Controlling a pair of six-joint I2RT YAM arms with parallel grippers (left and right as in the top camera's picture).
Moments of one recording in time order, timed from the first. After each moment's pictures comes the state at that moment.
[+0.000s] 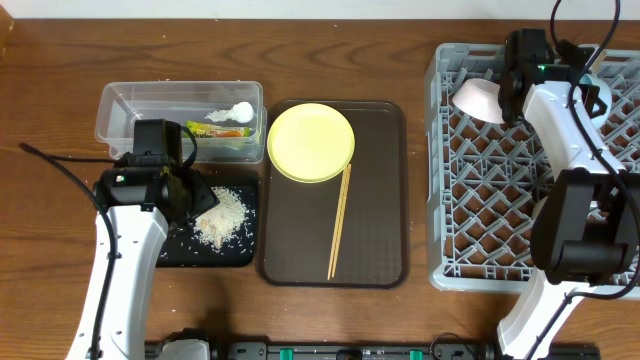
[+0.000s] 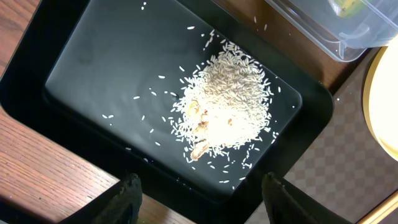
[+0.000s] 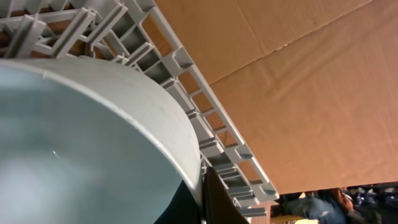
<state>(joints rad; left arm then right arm) 0.04 1.28 1.06 -1.11 -0.08 -0.56 -0.04 2.04 1.62 -0.82 1.22 0.31</state>
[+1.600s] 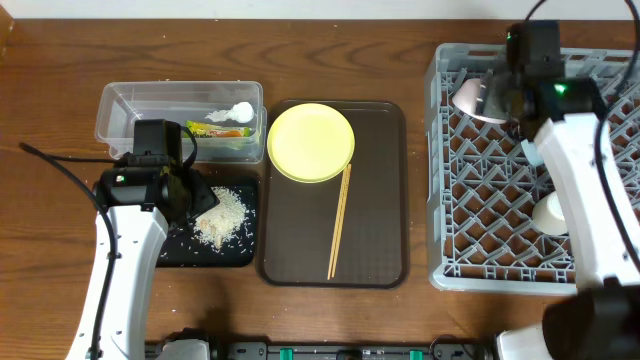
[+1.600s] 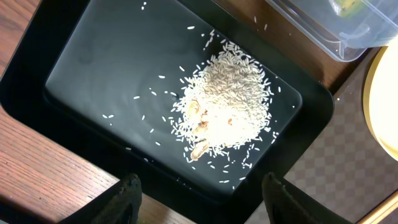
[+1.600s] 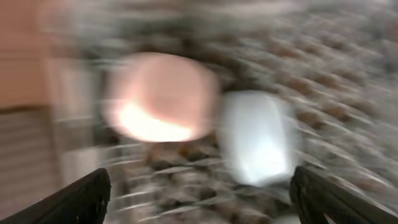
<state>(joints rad) 0.04 1.28 1.06 -1.11 -0.08 -0.56 0.11 1.64 1.56 -0.89 0.22 0.22</state>
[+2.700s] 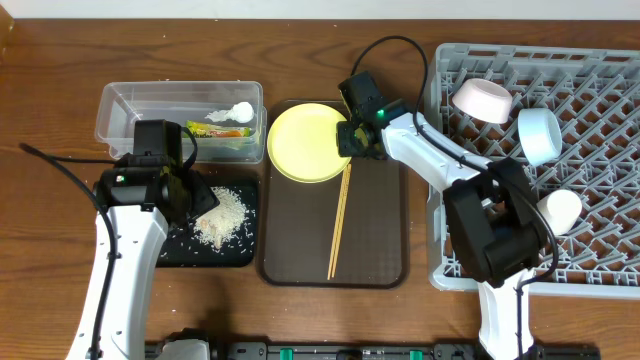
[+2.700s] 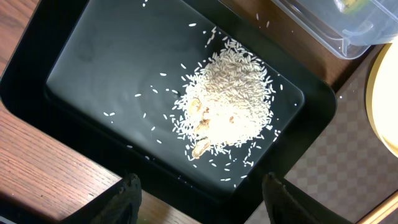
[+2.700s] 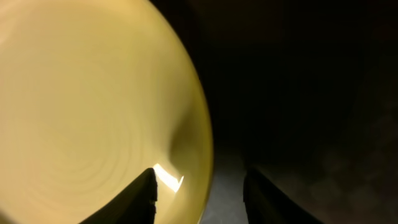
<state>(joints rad) 0.04 1.28 1.06 -1.11 -0.08 -0.56 0.51 2.16 1.57 -0.59 -0.02 0.45</state>
